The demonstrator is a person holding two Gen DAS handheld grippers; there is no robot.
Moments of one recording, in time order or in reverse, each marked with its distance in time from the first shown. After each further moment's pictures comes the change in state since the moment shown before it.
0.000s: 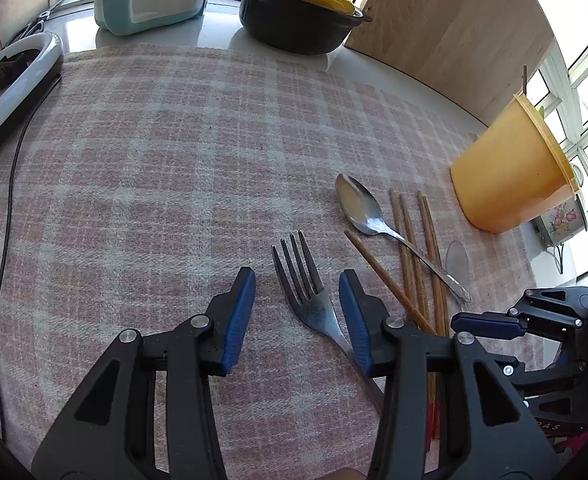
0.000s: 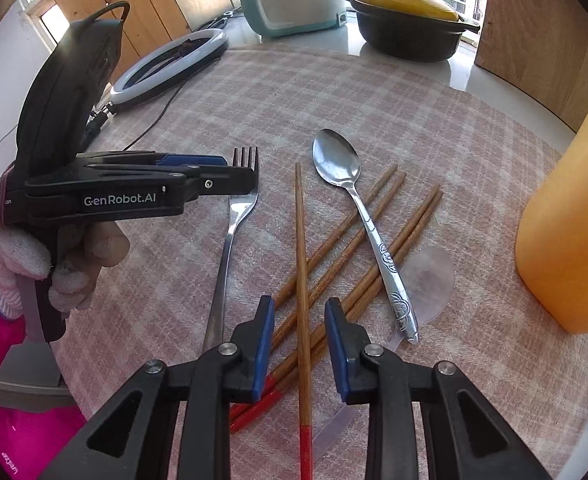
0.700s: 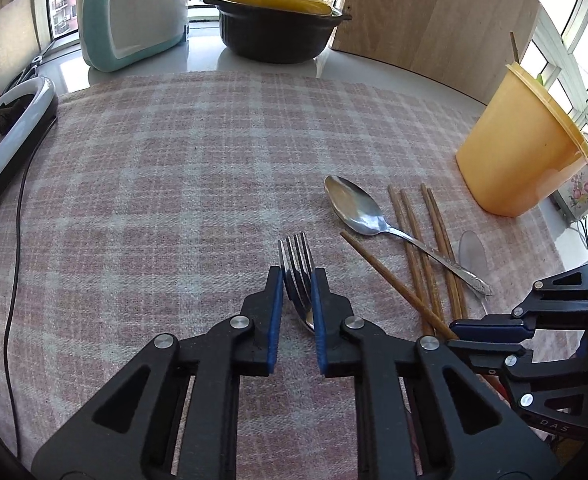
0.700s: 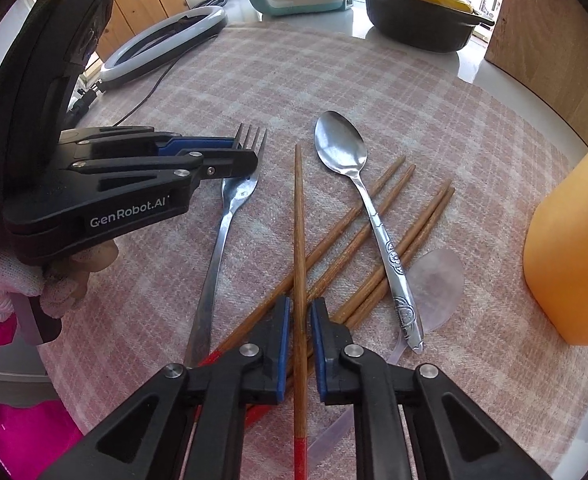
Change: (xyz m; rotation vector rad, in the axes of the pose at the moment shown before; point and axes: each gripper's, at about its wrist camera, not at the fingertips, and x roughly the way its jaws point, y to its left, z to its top) left arm 0.004 -0.019 -0.007 0.121 -0.060 0.091; right arm 0.018 0.005 0.007 -0.027 0.057 -0.036
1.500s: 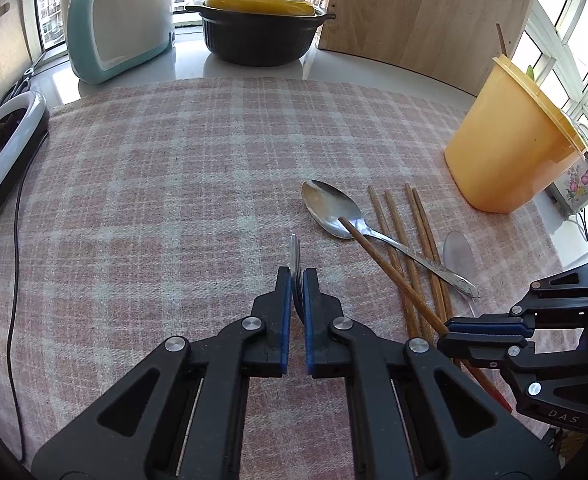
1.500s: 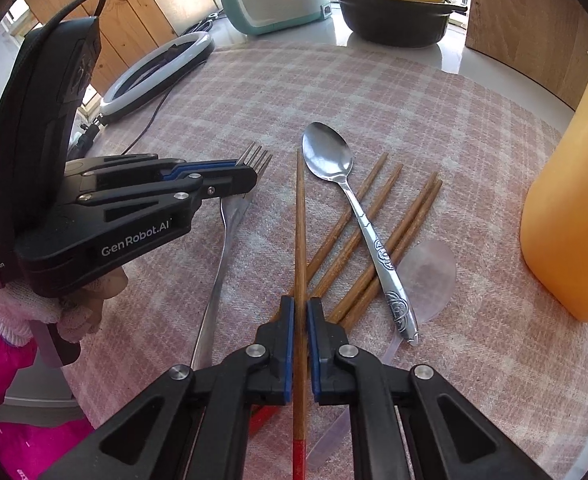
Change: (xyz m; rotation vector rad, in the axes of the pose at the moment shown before) left arm -0.002 -0.009 0.003 0.025 0.010 0.002; right arm -0.013 -0.018 -0.007 0.103 -0.057 0.074
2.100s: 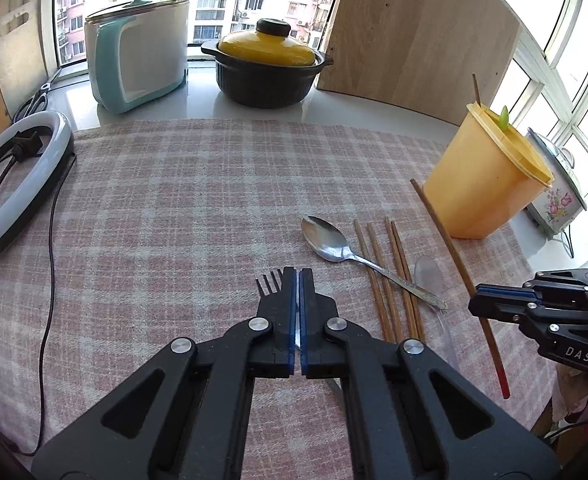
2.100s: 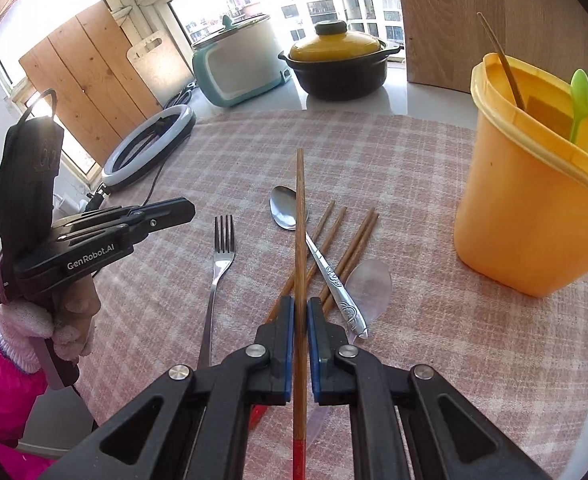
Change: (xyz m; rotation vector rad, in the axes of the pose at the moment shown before) left arm -0.047 0.006 0.006 -0.021 -0.085 -0.011; right arm -0.056 -0.018 -0.014 0.124 -0.192 -0.009
